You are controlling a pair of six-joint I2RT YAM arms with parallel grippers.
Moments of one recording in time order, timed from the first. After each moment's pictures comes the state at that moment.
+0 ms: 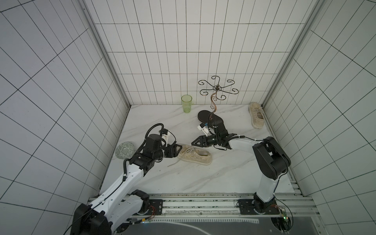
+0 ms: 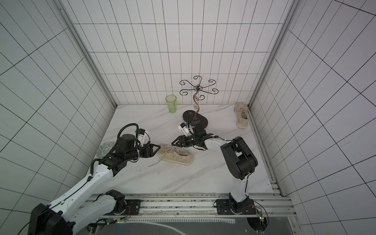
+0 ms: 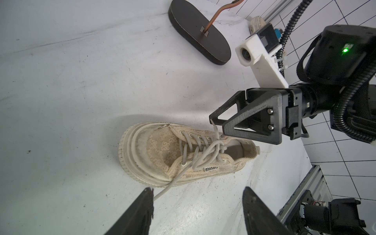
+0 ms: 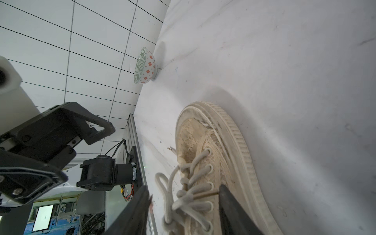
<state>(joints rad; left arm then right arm) -0.38 0.97 0.64 -0.31 0.37 -0.47 0.53 1.84 1.04 0.14 -0.88 0.51</state>
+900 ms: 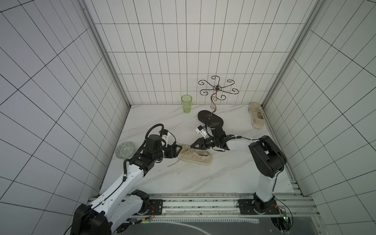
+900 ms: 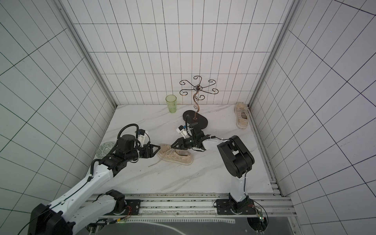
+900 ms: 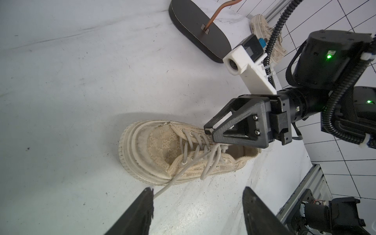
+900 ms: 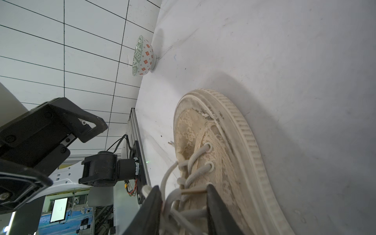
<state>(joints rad) -0.38 0.97 0.63 -0.31 0.37 -0.47 0.56 1.89 1.04 0.12 -0.89 0.53</state>
